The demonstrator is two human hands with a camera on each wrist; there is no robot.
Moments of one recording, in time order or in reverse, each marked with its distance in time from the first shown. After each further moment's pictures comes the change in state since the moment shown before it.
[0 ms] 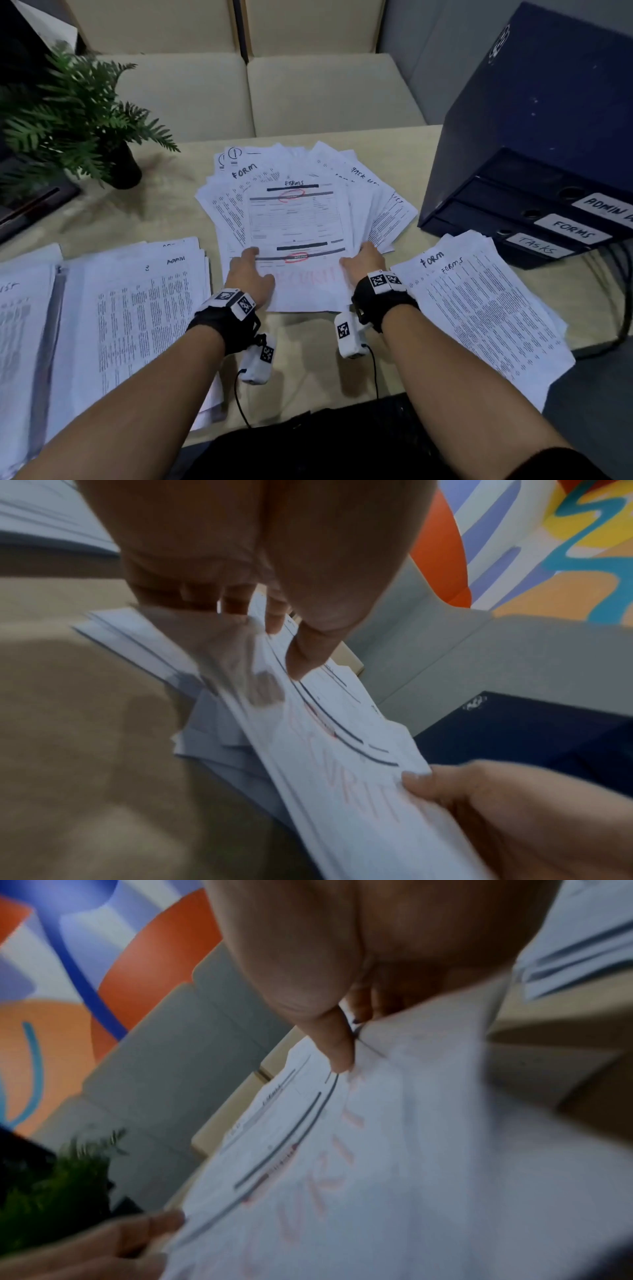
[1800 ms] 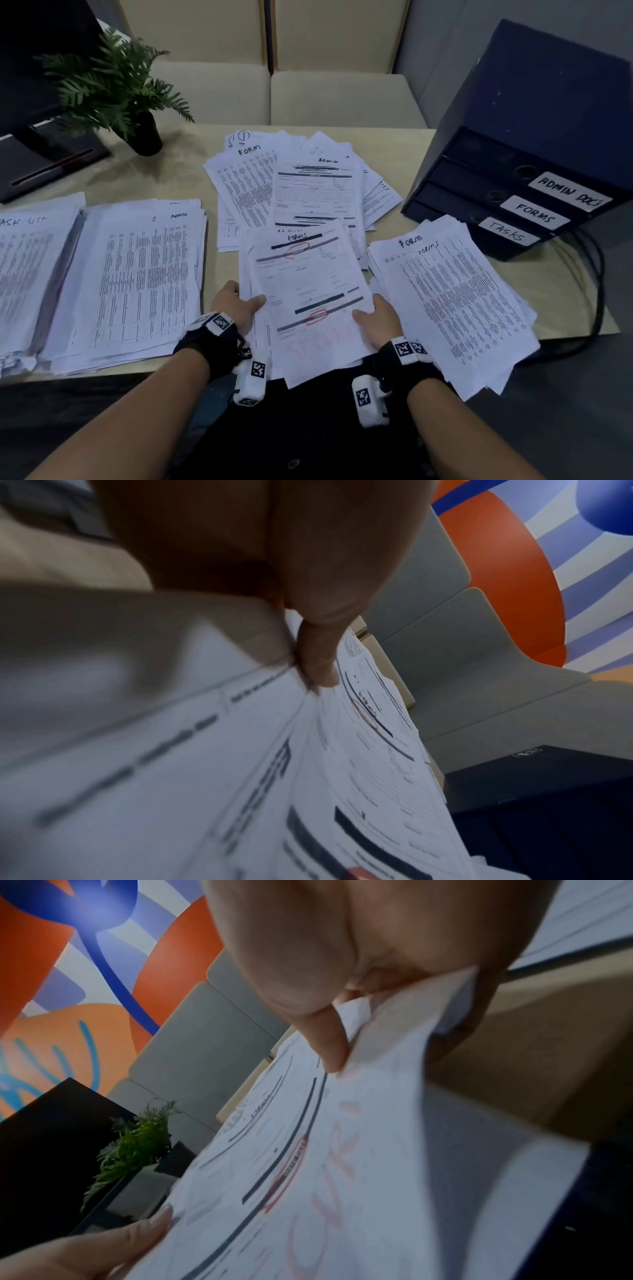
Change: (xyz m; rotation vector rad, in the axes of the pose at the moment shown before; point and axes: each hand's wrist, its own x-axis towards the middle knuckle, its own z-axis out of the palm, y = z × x) left_hand -0.124 -0.035 0.054 -0.226 0.055 -0.194; right_hand -0.097 0.155 -0.034 0.074 -0.144 -0.101
